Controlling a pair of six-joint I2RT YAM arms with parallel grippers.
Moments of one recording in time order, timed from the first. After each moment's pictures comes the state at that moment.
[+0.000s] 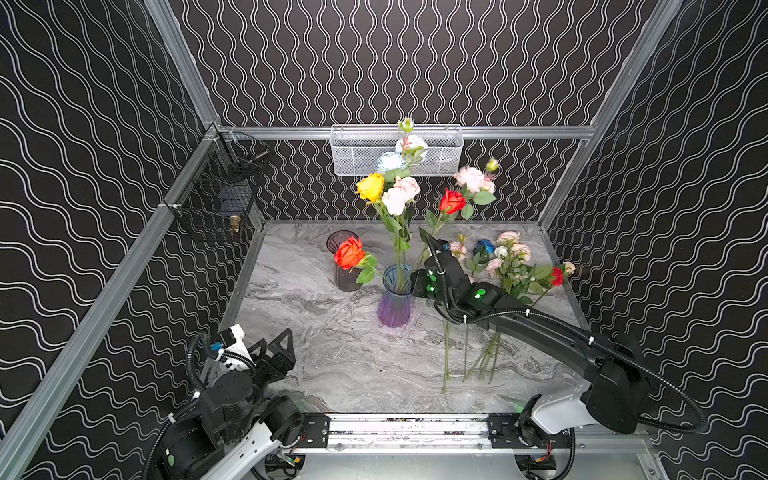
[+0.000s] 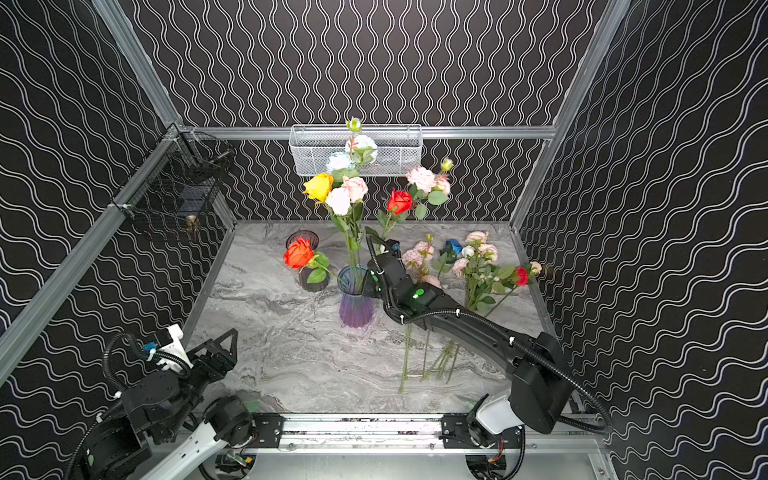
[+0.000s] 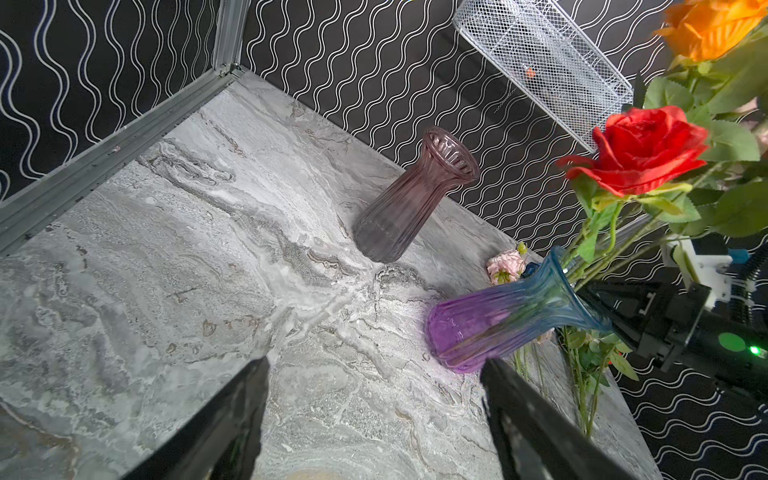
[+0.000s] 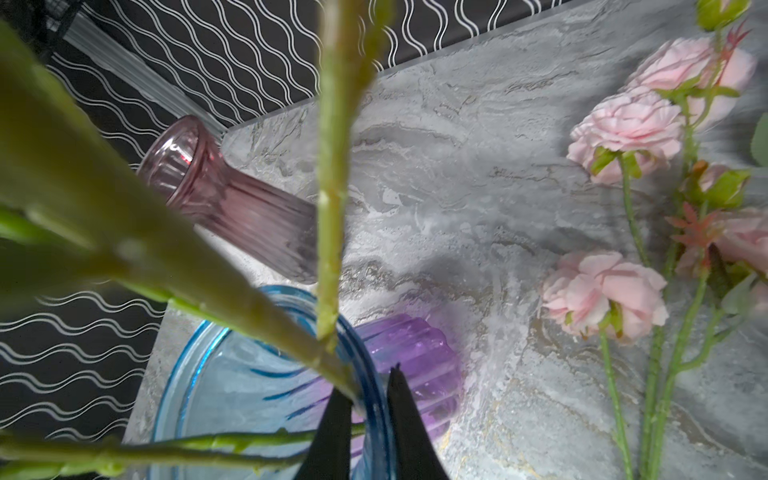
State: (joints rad) left arm -0.77 0.02 0.72 -1.04 -0.65 -0.80; right arm 0.80 1.48 1.18 -0.32 0.27 0.74
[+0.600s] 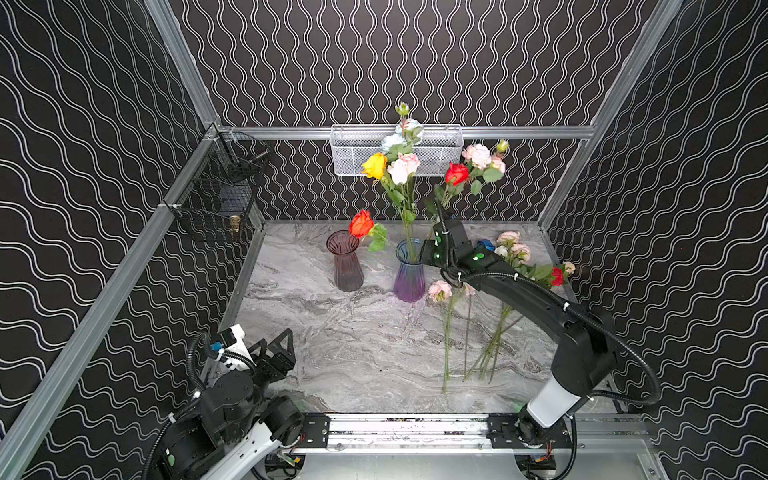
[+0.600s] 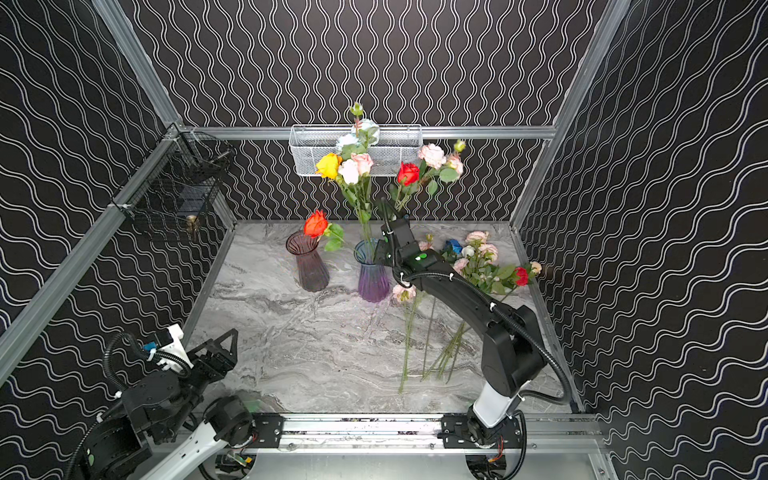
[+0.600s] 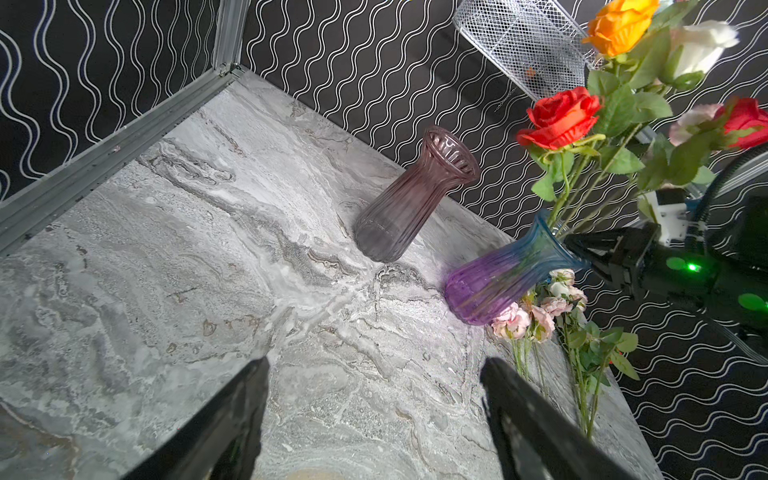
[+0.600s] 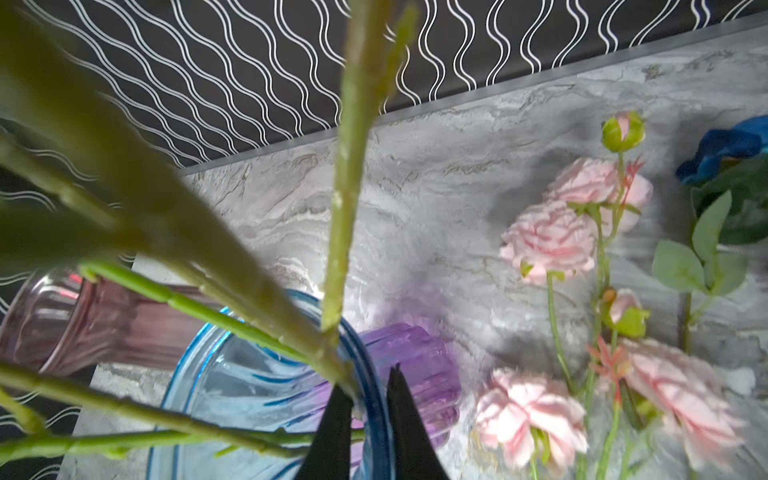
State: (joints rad) left arm -0.77 0.02 0.72 -1.04 -0.65 -0.80; right arm 0.57 1.72 1.47 -0.39 0.19 0.59
